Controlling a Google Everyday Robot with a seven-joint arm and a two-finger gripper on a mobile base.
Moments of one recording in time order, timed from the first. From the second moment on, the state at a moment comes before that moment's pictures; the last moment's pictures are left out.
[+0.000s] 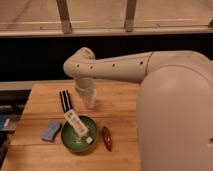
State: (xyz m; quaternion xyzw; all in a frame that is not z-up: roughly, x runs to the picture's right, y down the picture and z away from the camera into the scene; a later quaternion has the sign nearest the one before) arm -0.107 0.049 0.759 -0.28 0.10 0.33 0.89
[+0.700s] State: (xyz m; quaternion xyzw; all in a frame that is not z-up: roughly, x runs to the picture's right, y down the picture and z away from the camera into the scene) arm -0.199 0.039 0.818 -0.30 0.06 0.29 0.91
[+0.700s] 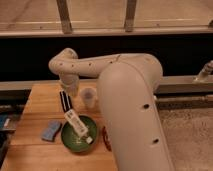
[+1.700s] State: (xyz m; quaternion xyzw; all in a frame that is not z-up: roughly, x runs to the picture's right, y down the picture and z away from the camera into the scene) arm -0.202 0.037 0.821 -0.29 0.07 0.28 0.91
